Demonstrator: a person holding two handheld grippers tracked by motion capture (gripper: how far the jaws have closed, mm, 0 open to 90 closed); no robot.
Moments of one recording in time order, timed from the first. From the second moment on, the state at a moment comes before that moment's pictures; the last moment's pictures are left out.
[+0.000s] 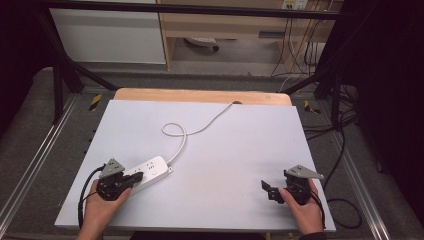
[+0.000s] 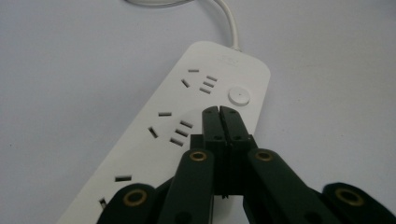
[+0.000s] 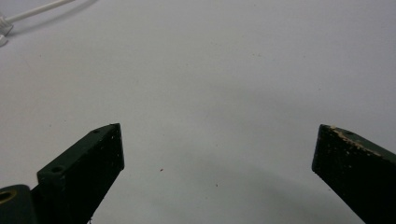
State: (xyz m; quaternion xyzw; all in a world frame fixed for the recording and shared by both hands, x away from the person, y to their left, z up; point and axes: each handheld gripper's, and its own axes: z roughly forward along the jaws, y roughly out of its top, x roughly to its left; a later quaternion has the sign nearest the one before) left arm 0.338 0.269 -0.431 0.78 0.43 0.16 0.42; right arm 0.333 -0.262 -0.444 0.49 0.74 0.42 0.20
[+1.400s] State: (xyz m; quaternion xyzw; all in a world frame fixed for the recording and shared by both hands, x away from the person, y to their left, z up) left arm 0.340 0.269 -0.433 0.79 0.43 0.16 0.41; right arm 0.332 -0.262 -0.445 0.49 0.74 0.41 0.20
